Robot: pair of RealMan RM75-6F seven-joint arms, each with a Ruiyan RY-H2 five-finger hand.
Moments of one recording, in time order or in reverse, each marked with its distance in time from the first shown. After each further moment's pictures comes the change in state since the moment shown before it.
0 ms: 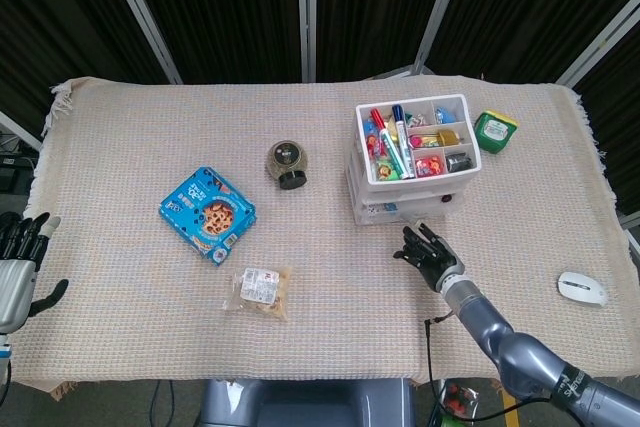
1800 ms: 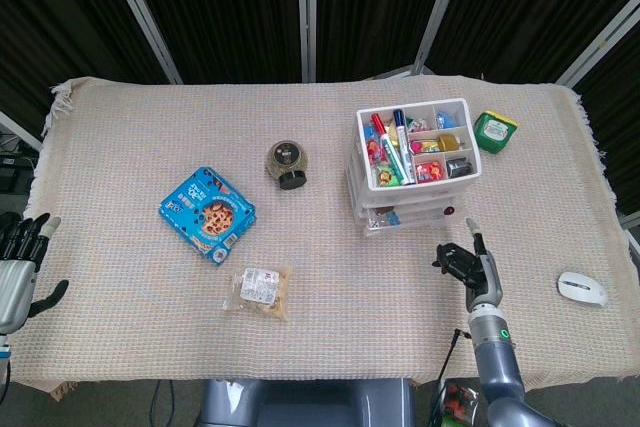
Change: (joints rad) left arm 0.001 0.002 0.002 0.003 0.006 0.000 -0.012; right arm -0.130 -0.051 -0.157 -0.257 -0.334 0.696 -0.296
